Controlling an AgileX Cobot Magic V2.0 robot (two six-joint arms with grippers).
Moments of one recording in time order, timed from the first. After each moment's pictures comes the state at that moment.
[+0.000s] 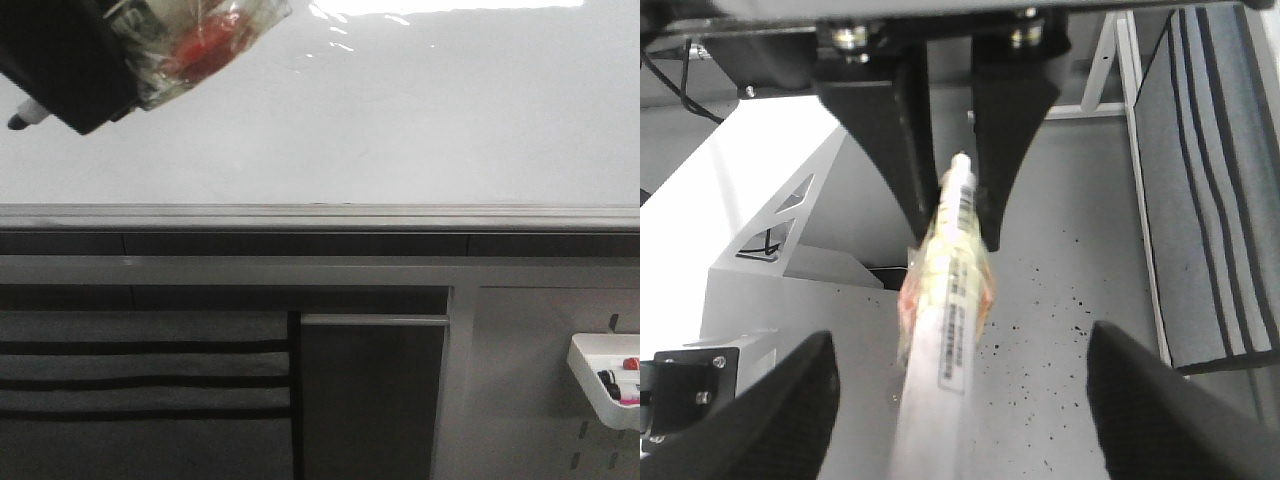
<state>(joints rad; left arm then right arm) -0.66 1.26 -1.14 -0.53 1.21 1.05 0.68 1.33 -1.28 0.63 1.12 -1.02</state>
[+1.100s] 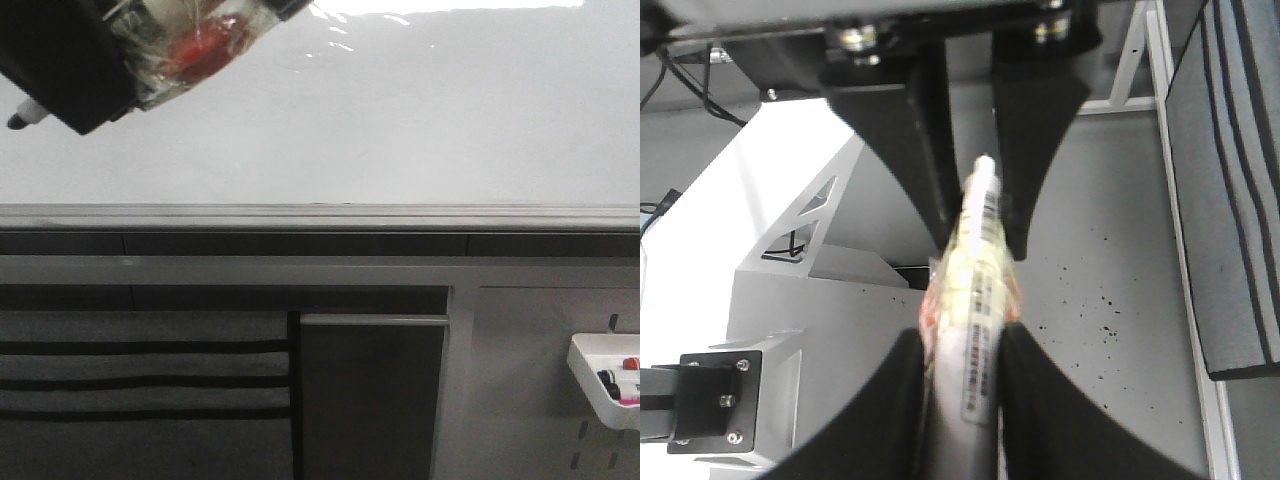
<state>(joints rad) -0.66 1.26 -1.14 -0.52 1.21 1.05 0.69 1.36 -1.28 0.66 1.13 -1.03</state>
